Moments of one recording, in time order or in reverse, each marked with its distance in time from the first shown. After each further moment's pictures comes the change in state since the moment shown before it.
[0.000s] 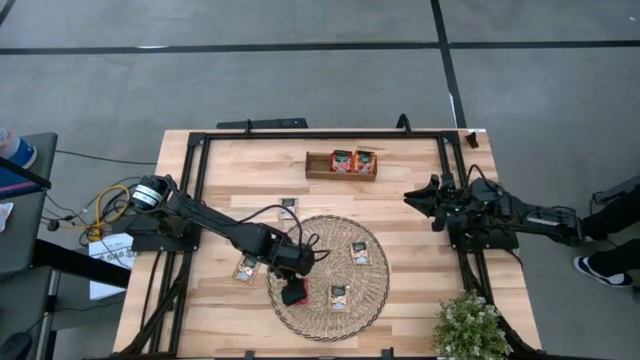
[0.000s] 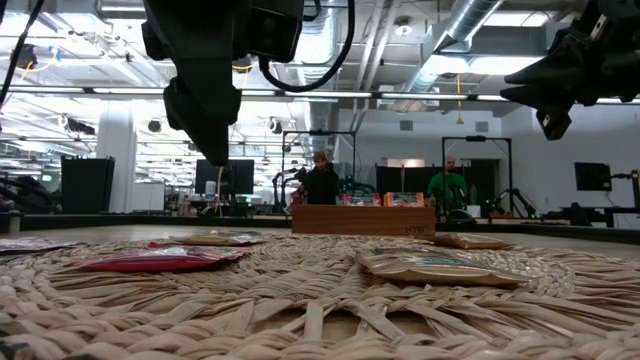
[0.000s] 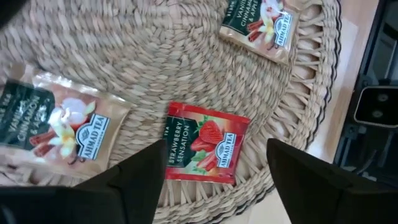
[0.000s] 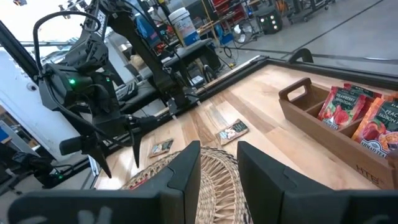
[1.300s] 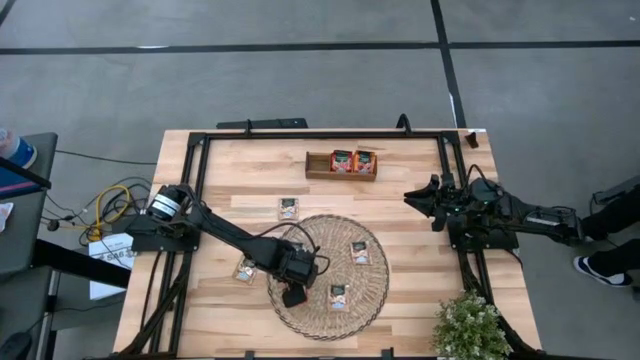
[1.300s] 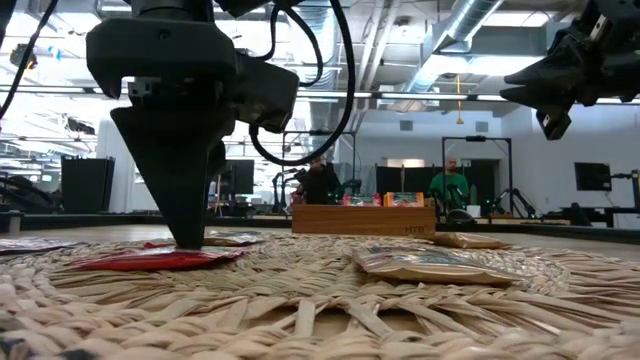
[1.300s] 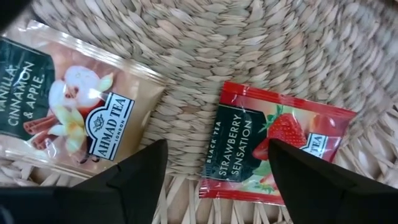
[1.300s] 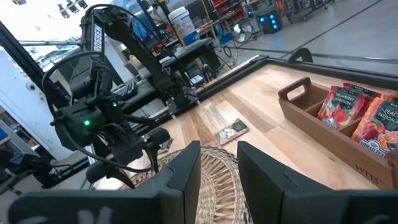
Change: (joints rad) left arm -0.027 0.162 0.001 -0.053 -0.118 -0.006; right arm 0.000 0.003 0.001 -0.001 0.000 0.000
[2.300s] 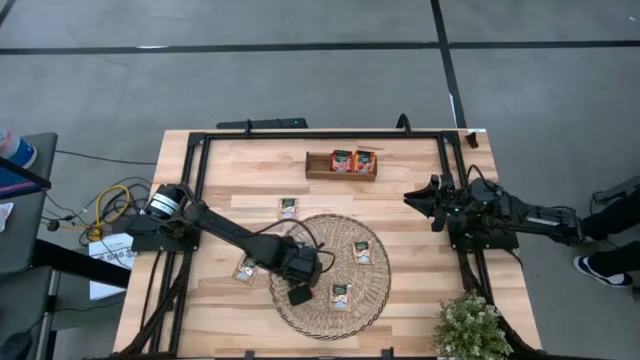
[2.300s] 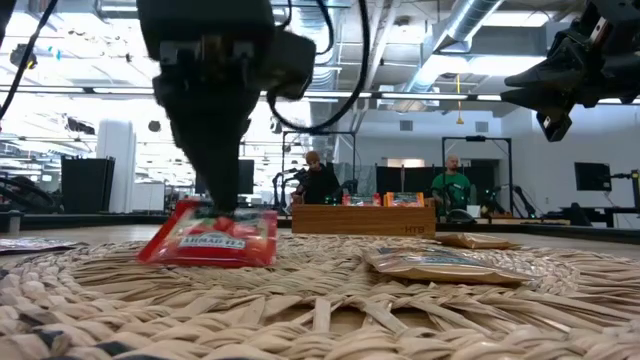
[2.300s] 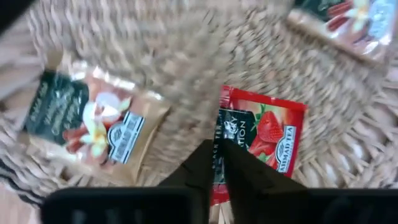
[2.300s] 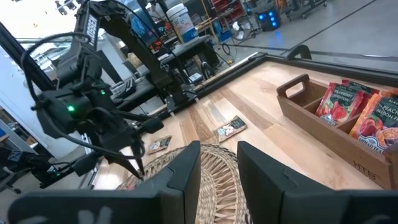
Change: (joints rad) left arm 0.001 -0.016 0.092 -0.064 -0.058 0.000; right arm 0.000 0.000 0.000 -0.013 0.000 0.000
